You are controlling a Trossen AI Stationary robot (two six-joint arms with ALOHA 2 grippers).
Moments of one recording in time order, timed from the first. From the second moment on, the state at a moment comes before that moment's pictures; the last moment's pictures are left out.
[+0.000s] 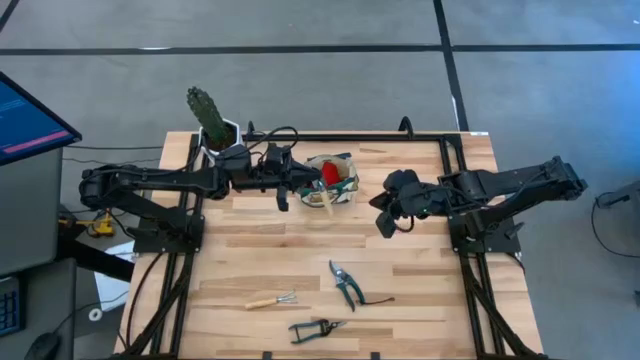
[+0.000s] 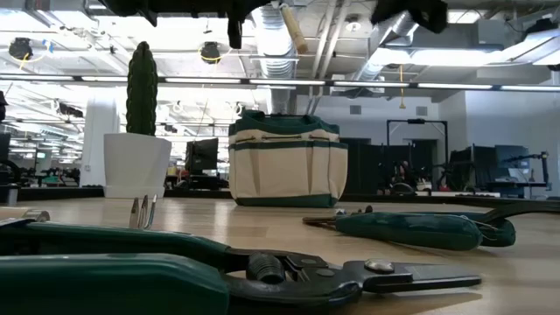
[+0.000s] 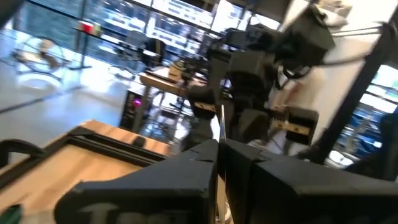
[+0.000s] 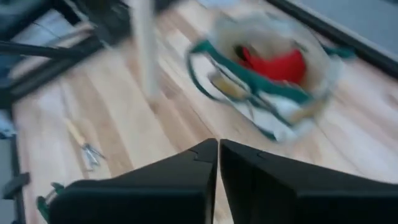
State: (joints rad) left arm 0.17 1.29 0.83 0.55 0.13 -0.34; right arm 0.22 1.20 1.19 -0.74 0.43 0.66
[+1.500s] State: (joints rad) left arm 0.14 1.29 0.84 0.48 0.35 -0.48; right arm 0.01 1.41 1.19 -0.13 -0.11 0.46
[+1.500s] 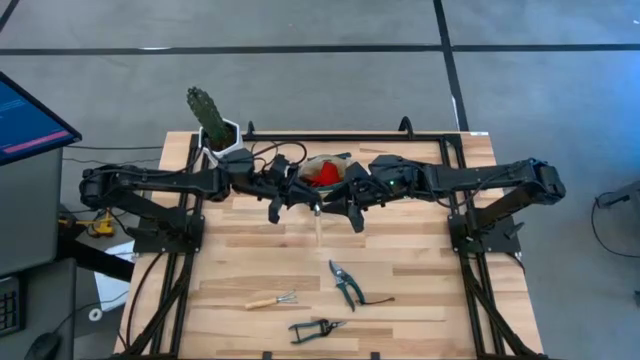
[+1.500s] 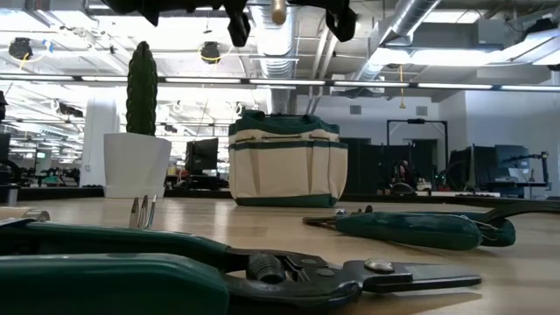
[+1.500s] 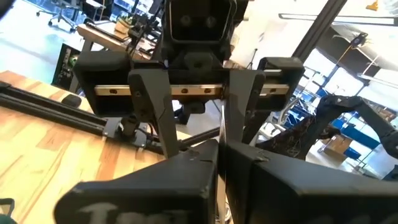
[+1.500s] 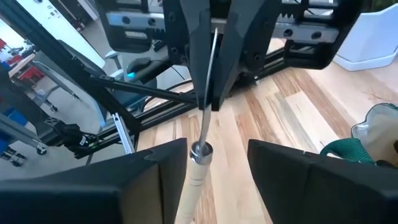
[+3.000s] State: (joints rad) left arm 0.12 1.39 0.96 0.45 0.31 -0.47; right arm 0.02 1.41 1.19 -0.10 -0.10 0.36
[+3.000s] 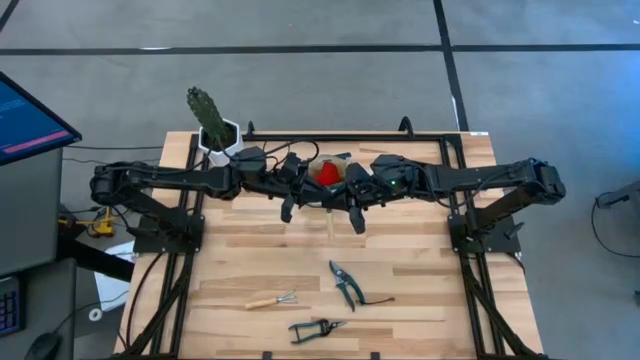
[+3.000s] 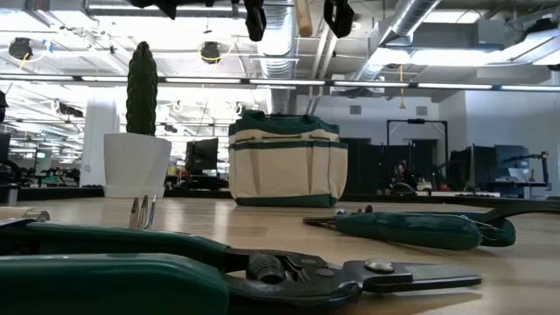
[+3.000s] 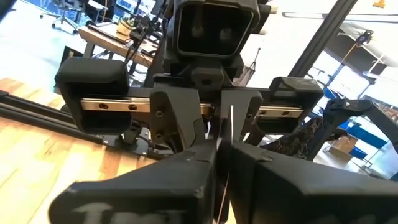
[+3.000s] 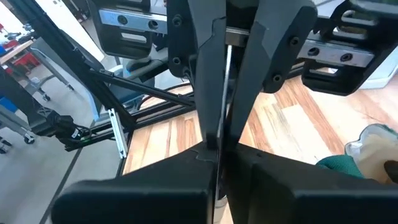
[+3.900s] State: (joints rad) left arm 0.22 1.08 0.87 0.48 0.29 -0.45; right arm 0.06 1.12 0.95 -0.16 0.30 0.39
